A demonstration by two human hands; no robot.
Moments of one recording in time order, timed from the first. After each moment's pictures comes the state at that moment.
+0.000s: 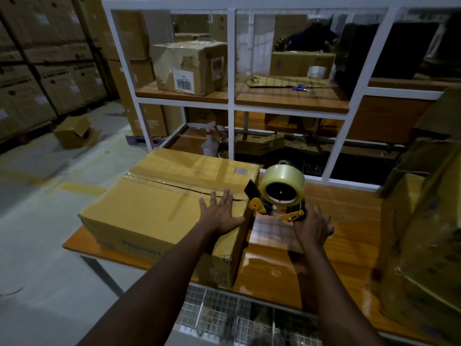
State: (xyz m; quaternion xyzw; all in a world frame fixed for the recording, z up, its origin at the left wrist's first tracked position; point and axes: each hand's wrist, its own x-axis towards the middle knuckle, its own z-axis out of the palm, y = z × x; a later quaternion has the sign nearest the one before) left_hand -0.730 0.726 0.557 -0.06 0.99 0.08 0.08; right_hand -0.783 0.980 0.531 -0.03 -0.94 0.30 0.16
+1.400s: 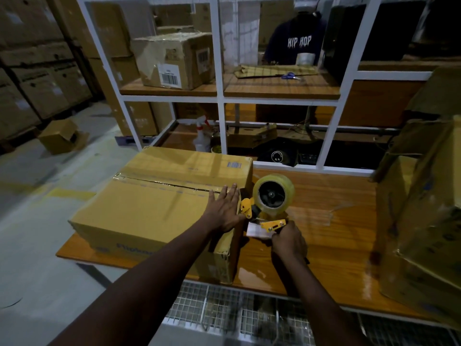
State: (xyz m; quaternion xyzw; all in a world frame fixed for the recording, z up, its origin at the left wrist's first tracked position) left_hand -0.740 0.737 0.559 0.05 1.00 -0.01 0.08; right_hand -0.734 0.944 0.503 -0.10 -0.95 0.29 -0.04
